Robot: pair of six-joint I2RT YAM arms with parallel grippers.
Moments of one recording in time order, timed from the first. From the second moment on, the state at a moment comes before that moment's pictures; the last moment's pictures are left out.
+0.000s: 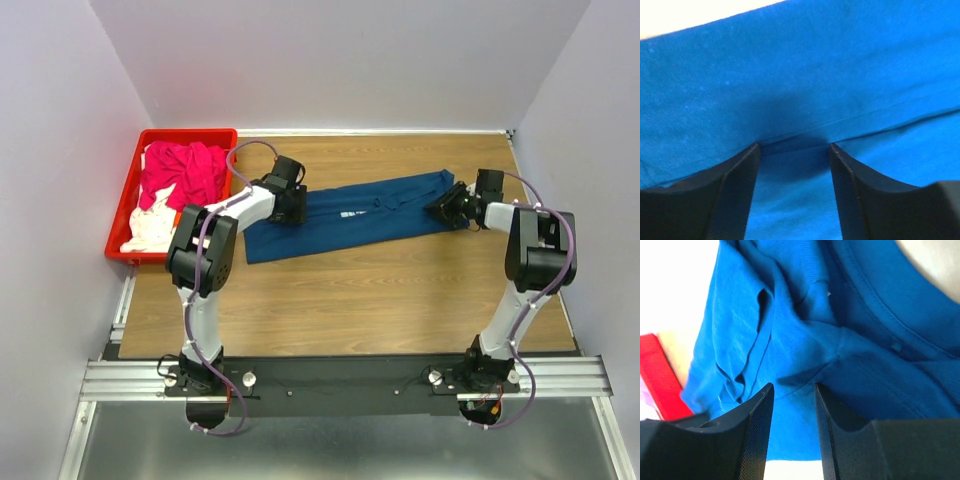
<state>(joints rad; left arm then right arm) -0.39 2.00 1.40 -0.40 -0.05 -0.32 -0.12 1.92 1.06 0.03 -0.42 0.74</state>
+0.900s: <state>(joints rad) -0.72 1.65 0.87 -0.24 0.50 -0.42 -0.02 2.68 2.11 0.10 -0.73 0.84</state>
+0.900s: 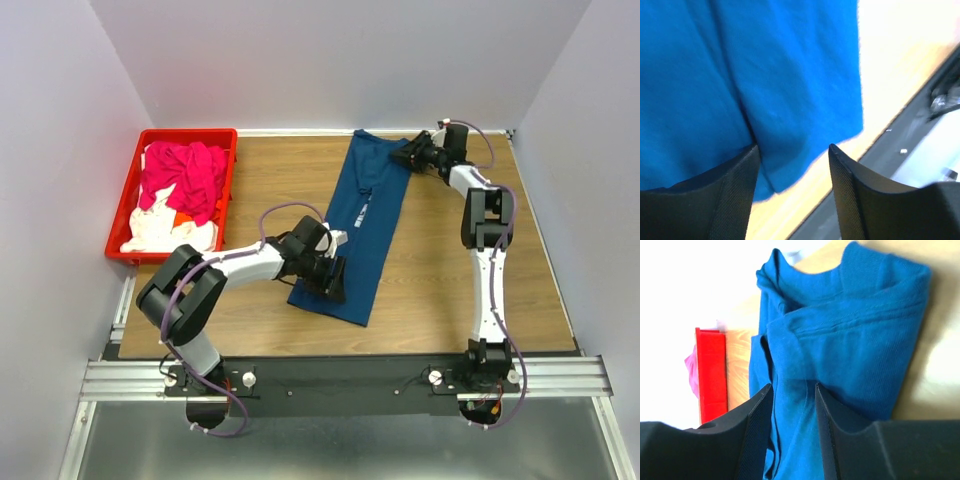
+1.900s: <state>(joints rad) -0.47 1.27 0.86 -0.36 0.18 -0.46 0.27 1.81 1.04 -0.06 -0.64 0.56</state>
